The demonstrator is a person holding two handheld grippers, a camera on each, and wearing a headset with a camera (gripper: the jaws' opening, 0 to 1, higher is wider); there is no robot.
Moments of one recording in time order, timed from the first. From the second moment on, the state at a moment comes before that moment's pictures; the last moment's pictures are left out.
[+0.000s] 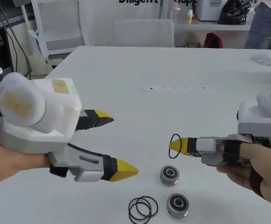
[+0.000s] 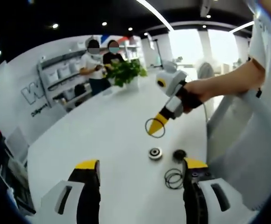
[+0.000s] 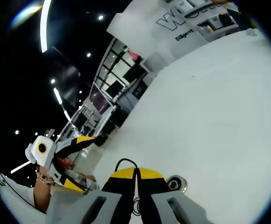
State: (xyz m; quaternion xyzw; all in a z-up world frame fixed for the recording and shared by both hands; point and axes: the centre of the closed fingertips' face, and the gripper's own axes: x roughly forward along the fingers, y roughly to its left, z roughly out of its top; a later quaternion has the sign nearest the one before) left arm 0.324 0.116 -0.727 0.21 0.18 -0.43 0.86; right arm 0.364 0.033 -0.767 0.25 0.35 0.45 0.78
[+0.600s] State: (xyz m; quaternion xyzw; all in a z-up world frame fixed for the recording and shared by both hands) left arm 0.285 0.181 -0.757 0.15 0.22 -0.35 0.90; right arm 0.338 0.057 -0.782 0.19 0.39 0.48 0.76
